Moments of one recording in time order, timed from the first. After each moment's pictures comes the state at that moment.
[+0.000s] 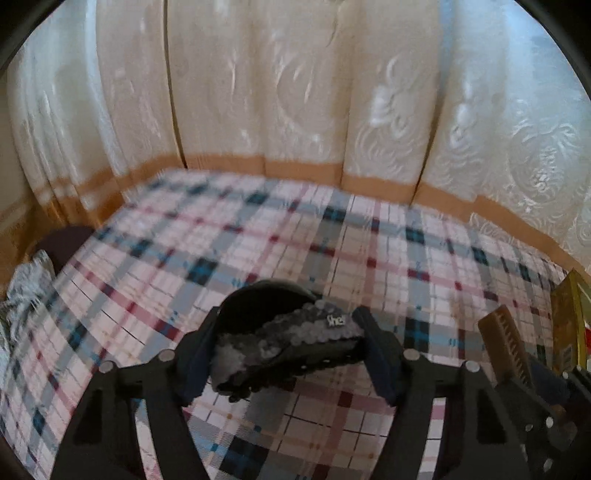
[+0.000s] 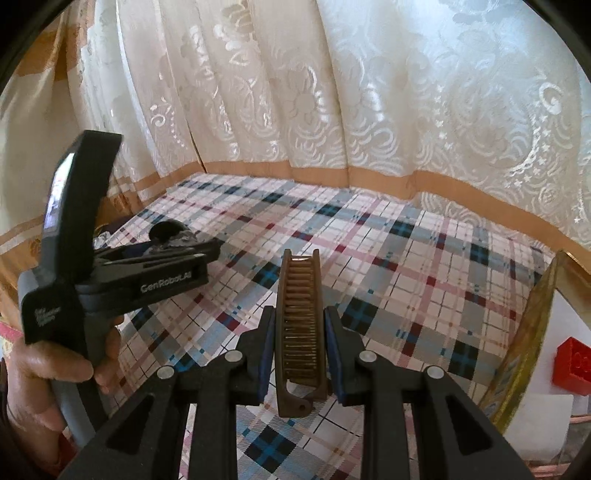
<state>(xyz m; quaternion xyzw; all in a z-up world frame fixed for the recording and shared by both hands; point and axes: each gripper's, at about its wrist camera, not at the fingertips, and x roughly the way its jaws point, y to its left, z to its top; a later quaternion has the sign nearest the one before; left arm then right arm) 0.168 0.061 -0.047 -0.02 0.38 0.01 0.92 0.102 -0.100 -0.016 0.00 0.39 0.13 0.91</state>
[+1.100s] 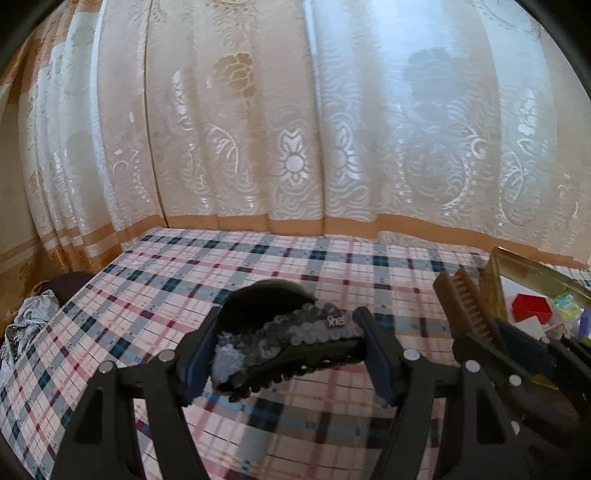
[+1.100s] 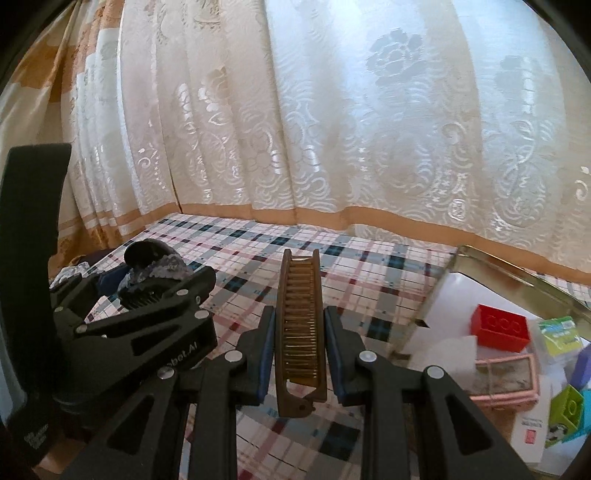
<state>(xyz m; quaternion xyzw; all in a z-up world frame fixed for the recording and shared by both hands) 0.066 -0.011 -0.017 0.01 0.27 -0.03 0.96 0.027 -0.133 0.013 0.00 0.31 0.06 0.95</state>
